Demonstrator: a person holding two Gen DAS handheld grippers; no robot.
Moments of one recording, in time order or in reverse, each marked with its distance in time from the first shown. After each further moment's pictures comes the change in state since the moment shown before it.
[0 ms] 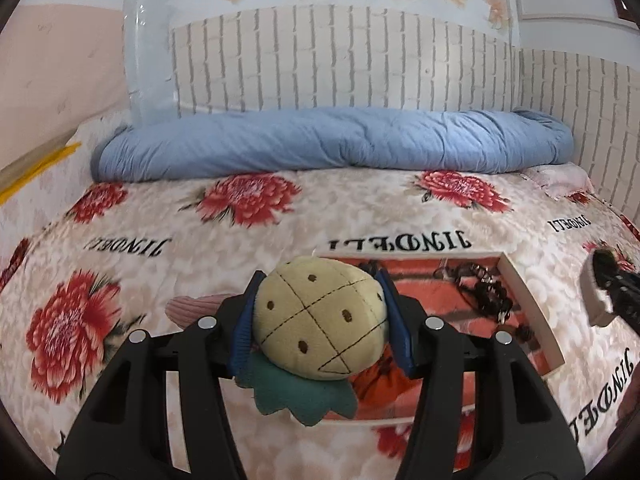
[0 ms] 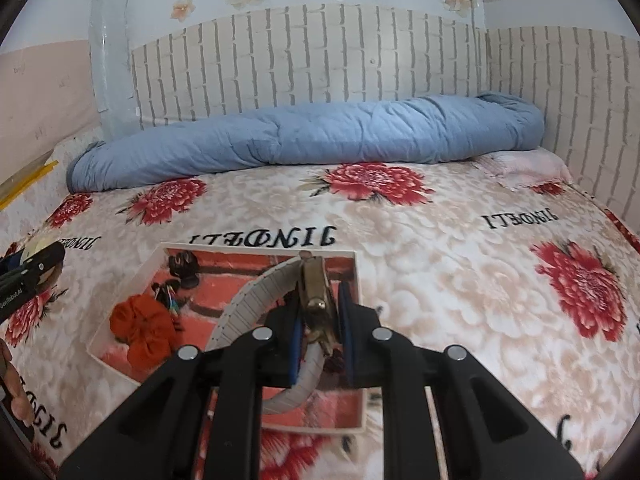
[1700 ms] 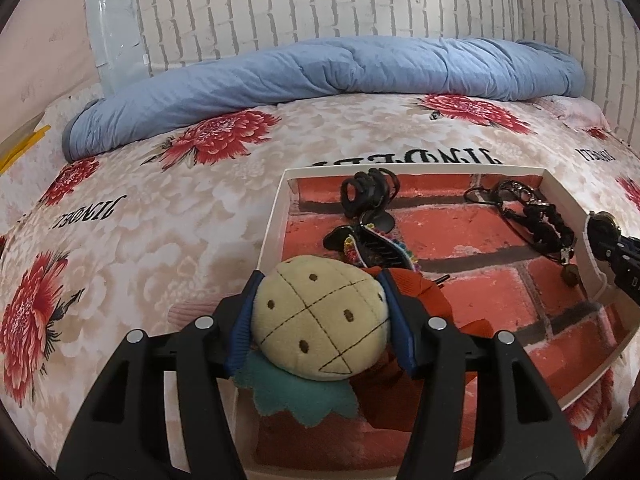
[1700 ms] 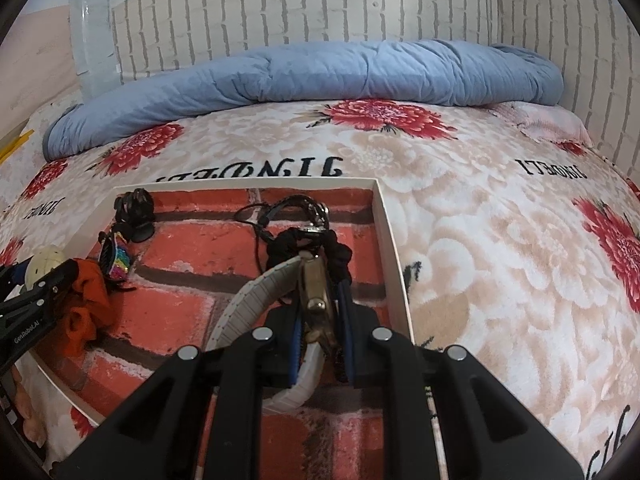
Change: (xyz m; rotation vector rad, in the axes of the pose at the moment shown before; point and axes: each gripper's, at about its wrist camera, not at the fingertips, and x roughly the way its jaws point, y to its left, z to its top) left arm 0.113 -0.019 -0.061 0.083 0.173 0.017; right arm 0.107 0.006 -0.044 0.008 0.157 -0.032
